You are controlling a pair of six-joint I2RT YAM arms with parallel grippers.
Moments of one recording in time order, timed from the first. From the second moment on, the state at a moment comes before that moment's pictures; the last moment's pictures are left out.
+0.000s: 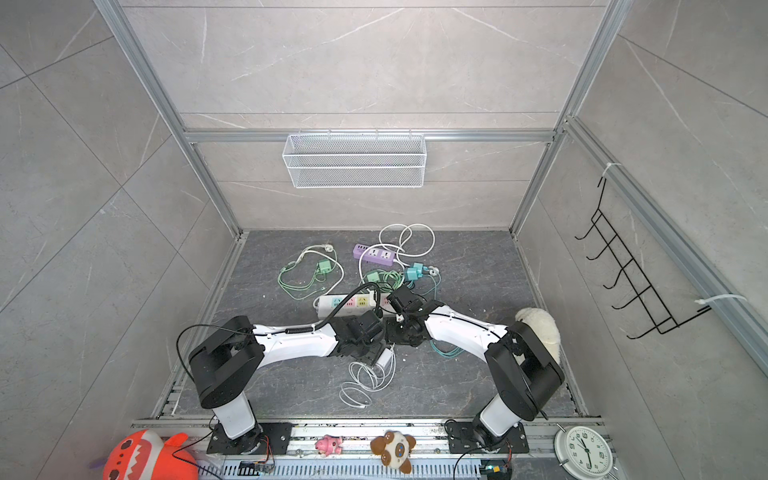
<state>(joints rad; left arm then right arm) -1.00 1.78 1.04 -0.47 -0.10 -0.46 0.67 1.59 0.95 -0.54 -0.14 0.61</state>
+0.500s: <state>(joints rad) -1.00 1.71 1.05 -0.51 -0.20 -0.39 0.60 1.51 1.00 -0.58 -0.07 0.58</state>
